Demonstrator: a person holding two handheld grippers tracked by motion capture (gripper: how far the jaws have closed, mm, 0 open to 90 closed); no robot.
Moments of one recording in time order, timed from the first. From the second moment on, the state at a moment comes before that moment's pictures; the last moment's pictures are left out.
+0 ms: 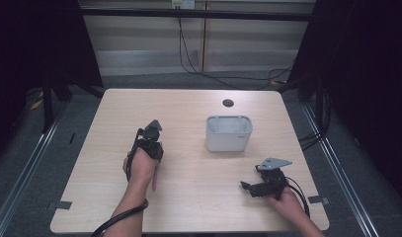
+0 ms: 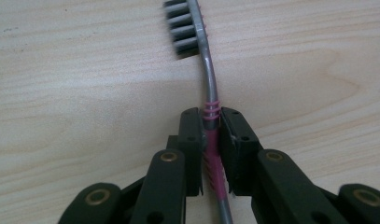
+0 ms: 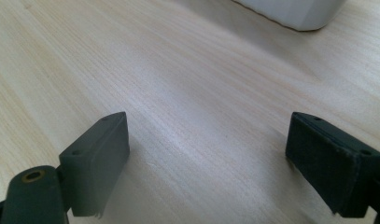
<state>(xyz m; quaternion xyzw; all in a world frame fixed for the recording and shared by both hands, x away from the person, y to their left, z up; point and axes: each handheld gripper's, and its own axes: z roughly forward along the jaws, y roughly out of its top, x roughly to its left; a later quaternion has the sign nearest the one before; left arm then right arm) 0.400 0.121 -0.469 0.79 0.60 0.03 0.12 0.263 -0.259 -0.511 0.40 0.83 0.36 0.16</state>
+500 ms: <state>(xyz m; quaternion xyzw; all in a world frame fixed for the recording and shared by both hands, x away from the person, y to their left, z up) 0.400 0.121 -0.469 0.79 0.60 0.05 0.13 0.263 -0.259 -0.511 0.40 0.83 0.36 0.16</state>
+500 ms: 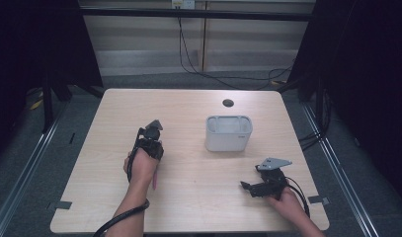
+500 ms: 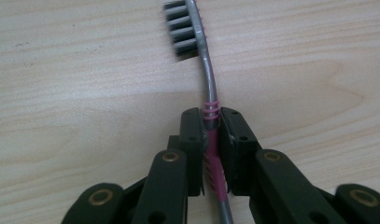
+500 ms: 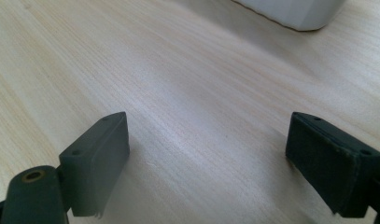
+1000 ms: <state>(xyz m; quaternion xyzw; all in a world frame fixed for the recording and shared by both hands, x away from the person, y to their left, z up) 0.399 0.140 -0.444 0.77 0.60 0.07 0.18 0.263 -0.259 -0.511 0.40 0.83 0.36 0.16</state>
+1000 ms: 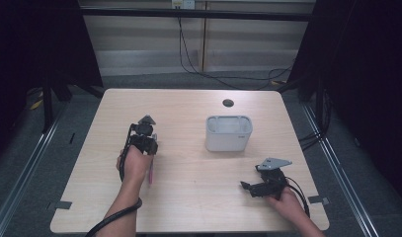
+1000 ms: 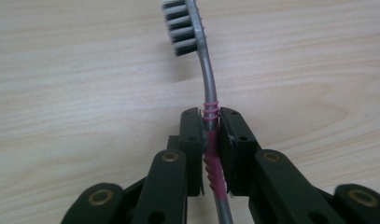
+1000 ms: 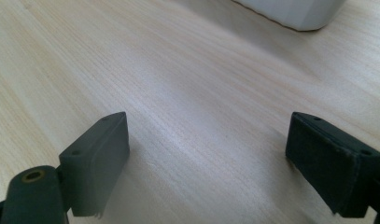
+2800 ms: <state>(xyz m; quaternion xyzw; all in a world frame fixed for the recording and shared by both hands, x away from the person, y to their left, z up) 0.379 0.114 -0.374 0.72 0.49 0.20 0.45 0.263 -0.259 -0.511 0.40 0.83 0.36 0.16</state>
